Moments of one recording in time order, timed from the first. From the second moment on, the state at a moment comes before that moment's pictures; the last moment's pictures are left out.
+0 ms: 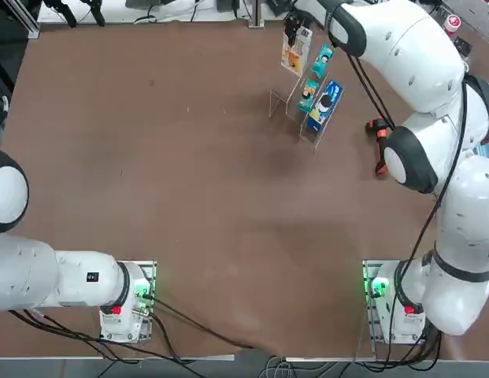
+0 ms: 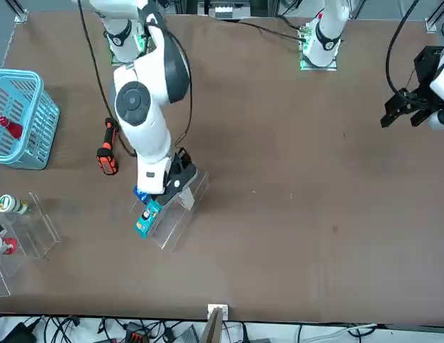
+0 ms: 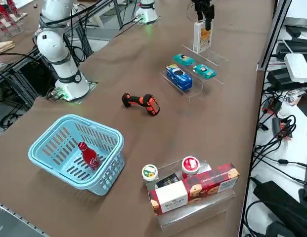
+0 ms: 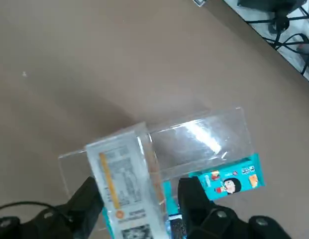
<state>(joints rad) 0.77 0.66 -0.41 -1.11 0.23 1.83 -0.29</state>
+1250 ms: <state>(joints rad) 0.71 0.61 -0.43 -1.05 0.23 1.64 -0.32</state>
